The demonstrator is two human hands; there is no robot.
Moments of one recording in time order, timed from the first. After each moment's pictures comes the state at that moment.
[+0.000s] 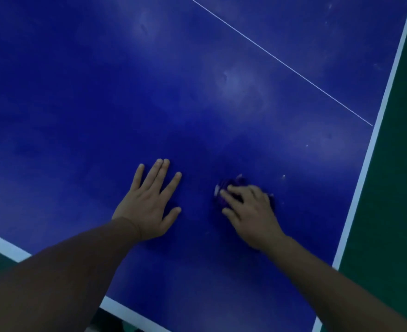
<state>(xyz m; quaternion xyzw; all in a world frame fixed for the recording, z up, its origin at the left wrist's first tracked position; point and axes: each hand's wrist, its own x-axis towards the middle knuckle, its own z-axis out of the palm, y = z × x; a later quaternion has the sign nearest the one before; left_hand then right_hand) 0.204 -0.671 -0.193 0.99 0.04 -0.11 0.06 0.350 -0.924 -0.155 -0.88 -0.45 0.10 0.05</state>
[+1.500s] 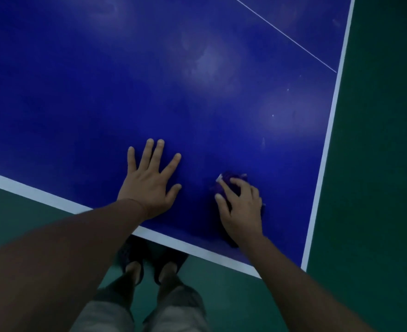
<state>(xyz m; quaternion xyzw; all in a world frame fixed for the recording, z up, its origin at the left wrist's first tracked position) 0.111 -0.684 -0.195 0.99 0.05 -0.10 0.10 0.162 -0.931 -0.152 -0.98 -0.18 0.09 0.09</state>
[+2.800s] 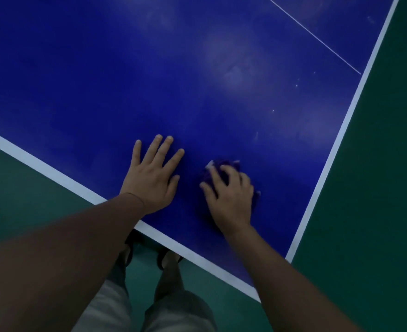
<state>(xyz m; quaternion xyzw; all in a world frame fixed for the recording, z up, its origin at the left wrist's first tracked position) 0.115 -0.777 -0.182 0.99 0.10 -0.06 0.10 0.200 -0.978 -0.169 -0.95 -0.30 0.02 0.08</state>
